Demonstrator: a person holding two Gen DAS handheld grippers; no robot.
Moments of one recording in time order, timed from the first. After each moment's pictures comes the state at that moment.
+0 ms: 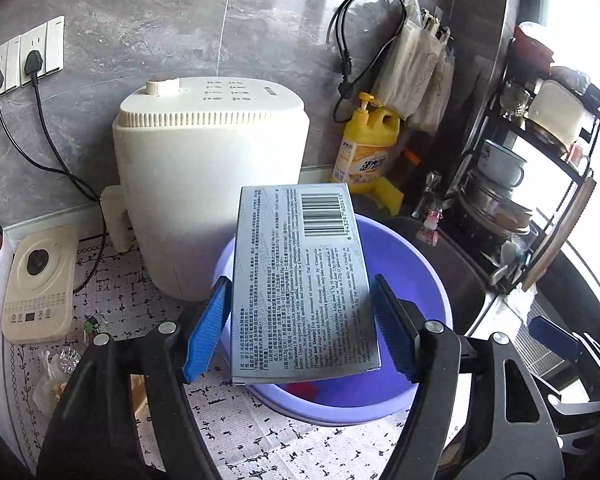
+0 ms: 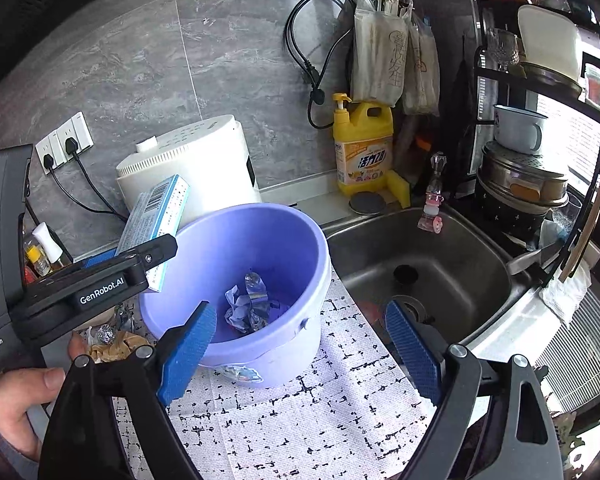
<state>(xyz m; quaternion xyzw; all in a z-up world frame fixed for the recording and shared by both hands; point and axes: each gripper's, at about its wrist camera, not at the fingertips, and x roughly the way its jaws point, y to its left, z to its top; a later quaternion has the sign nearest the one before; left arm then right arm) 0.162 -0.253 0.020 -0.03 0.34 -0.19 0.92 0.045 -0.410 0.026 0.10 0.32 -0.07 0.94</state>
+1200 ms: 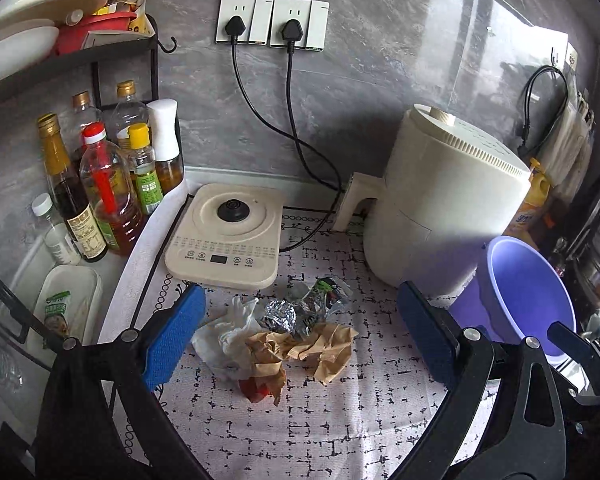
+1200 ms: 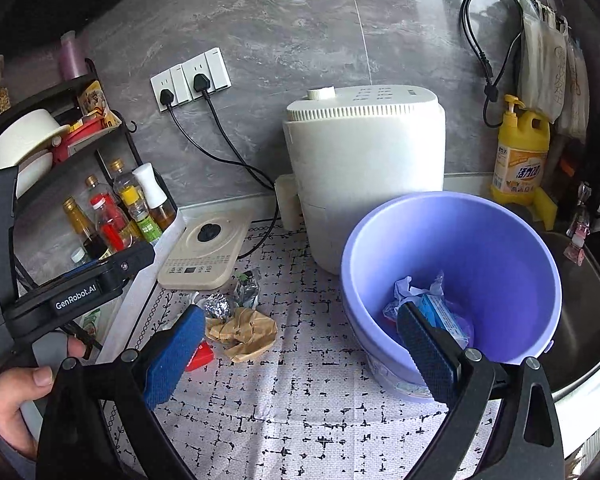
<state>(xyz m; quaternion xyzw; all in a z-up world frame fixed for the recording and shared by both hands) 0.105 -0.050 0.016 -0.10 0.33 0.07 0.94 0.092 -0.256 0.013 0.05 0.35 0.15 0.92</state>
